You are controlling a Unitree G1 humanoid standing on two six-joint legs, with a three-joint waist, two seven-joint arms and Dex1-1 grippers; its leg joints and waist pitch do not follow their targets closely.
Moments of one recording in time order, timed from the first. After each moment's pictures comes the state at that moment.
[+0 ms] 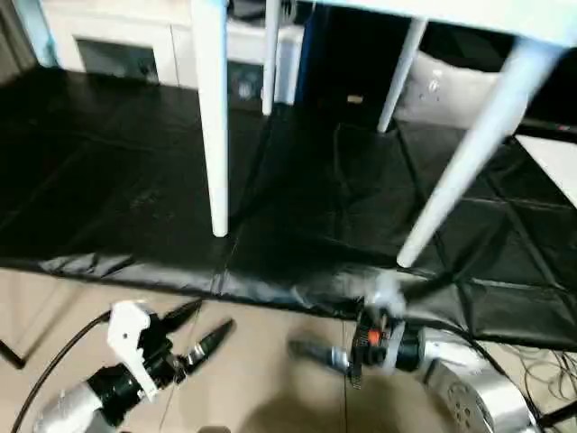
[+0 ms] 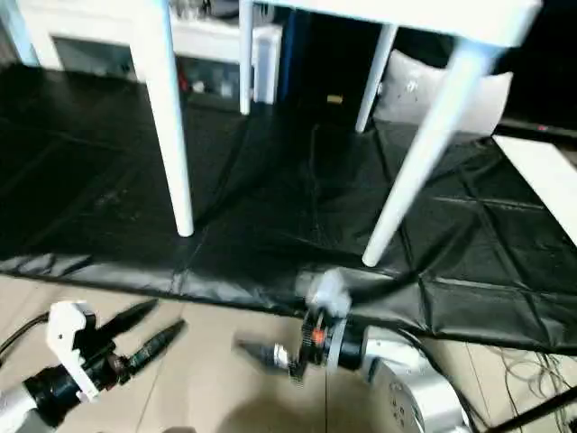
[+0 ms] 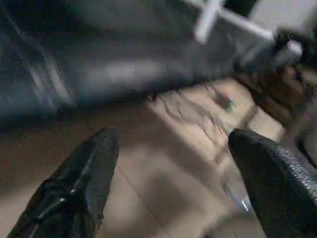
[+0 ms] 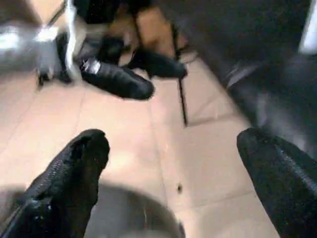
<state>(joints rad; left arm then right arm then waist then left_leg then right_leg) 0.23 0.48 0.02 0.01 -0.41 0.13 -0.95 -0.09 -0.36 0.34 0.13 0.33 0.17 1.10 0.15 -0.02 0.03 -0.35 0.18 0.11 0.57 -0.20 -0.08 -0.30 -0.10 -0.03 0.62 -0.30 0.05</state>
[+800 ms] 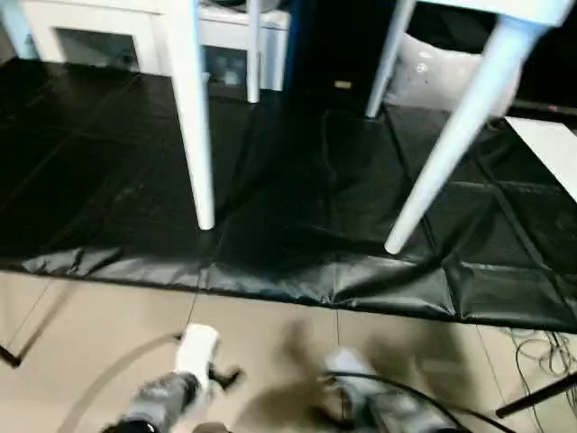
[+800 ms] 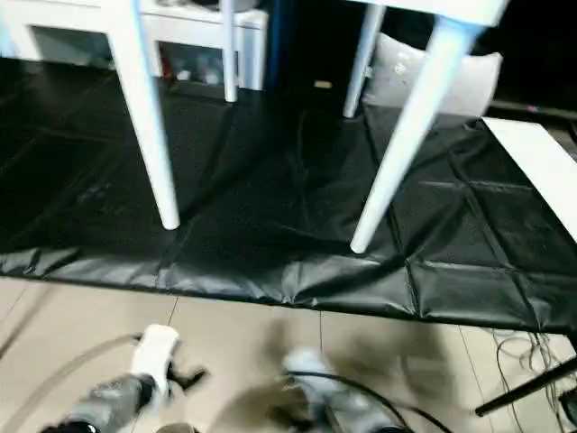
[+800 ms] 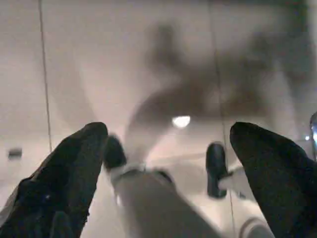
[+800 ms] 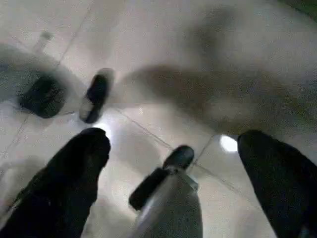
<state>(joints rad) -0.28 0.18 -0.04 1.16 -0.11 0.10 -0.34 -0.25 -0.08 0.23 1.22 0.11 0.08 0.27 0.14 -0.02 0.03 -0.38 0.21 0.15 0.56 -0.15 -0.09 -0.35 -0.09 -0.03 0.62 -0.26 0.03</state>
